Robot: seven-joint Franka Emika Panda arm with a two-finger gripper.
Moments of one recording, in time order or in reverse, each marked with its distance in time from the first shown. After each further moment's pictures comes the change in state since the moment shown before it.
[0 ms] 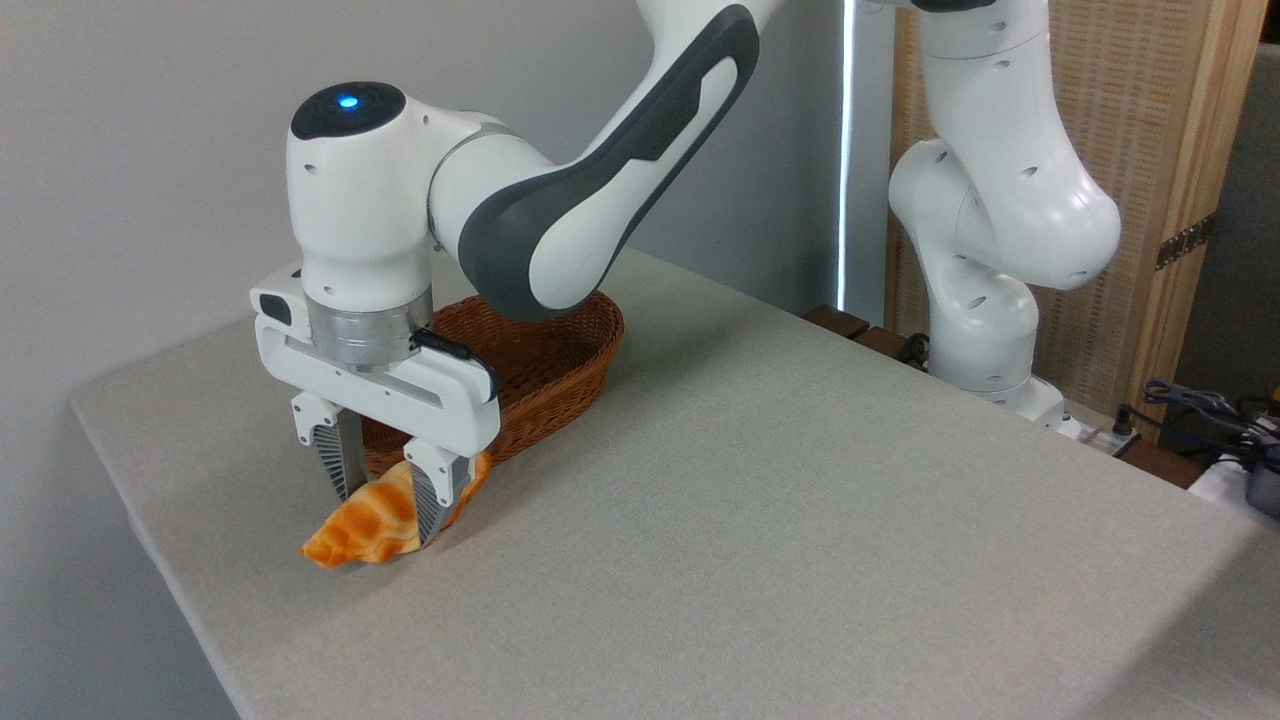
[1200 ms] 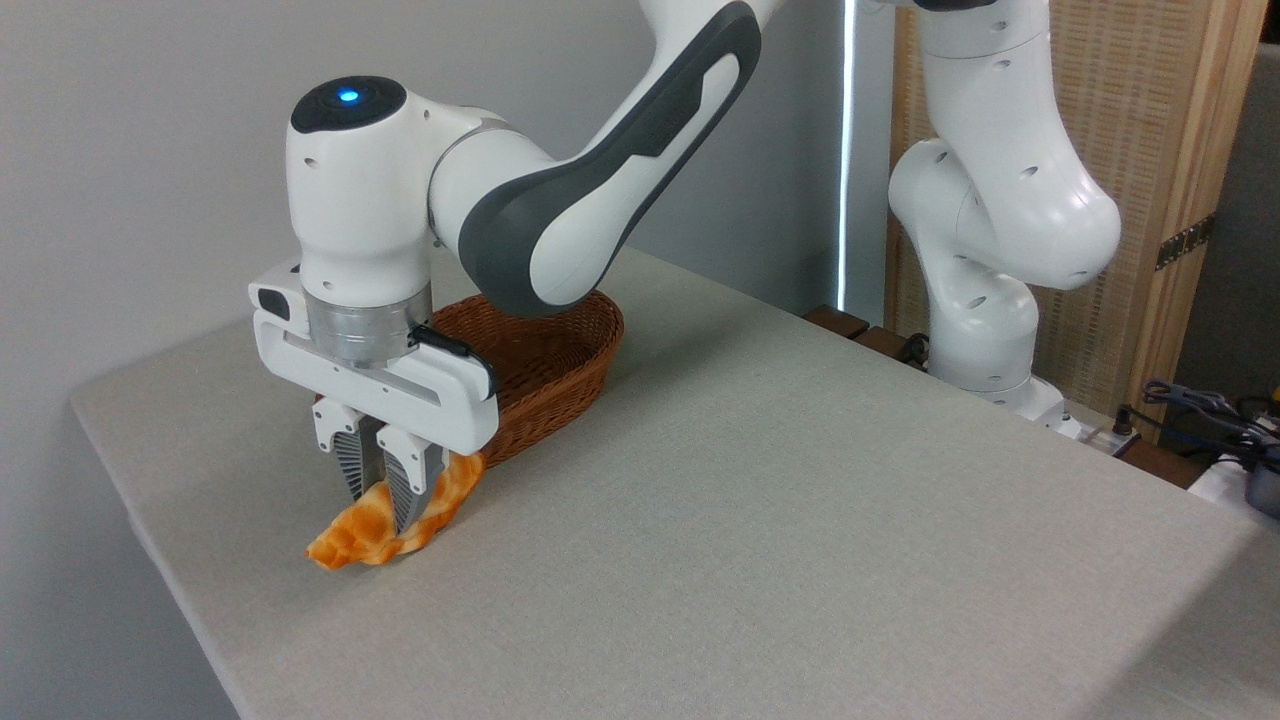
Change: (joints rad) arm 0.002 -0.005 0.001 0.003 0.000 0.000 0.018
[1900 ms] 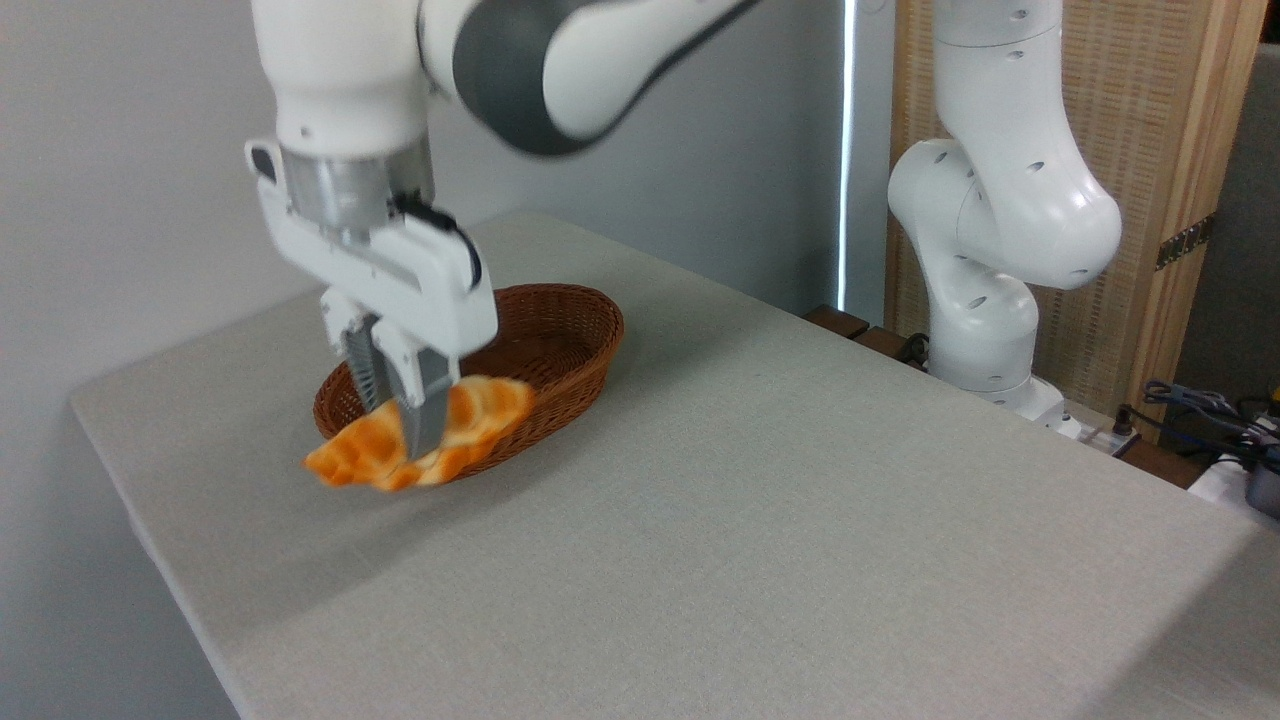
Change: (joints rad) arm 0.016 -0.081 0.070 0.232 0.093 -0.394 0.295
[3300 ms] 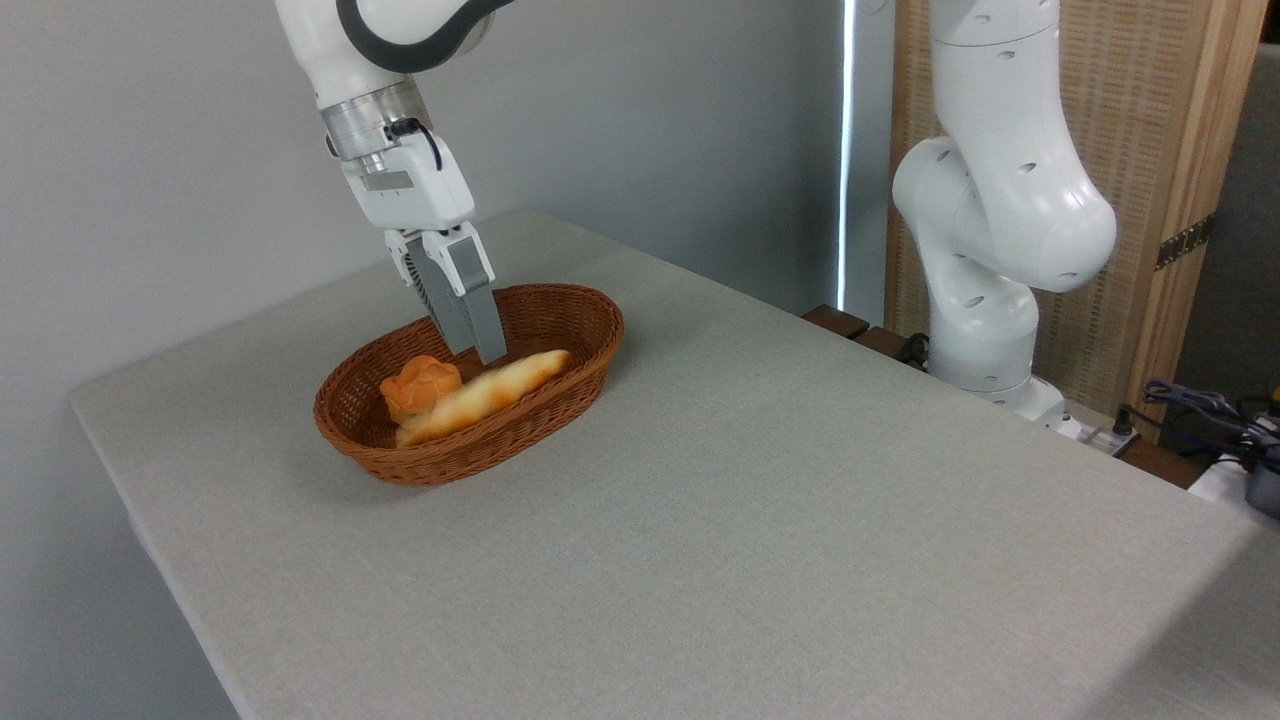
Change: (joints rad) arm -0.097 0.005 -0.424 -0.124 0.383 -0.151 -0.433
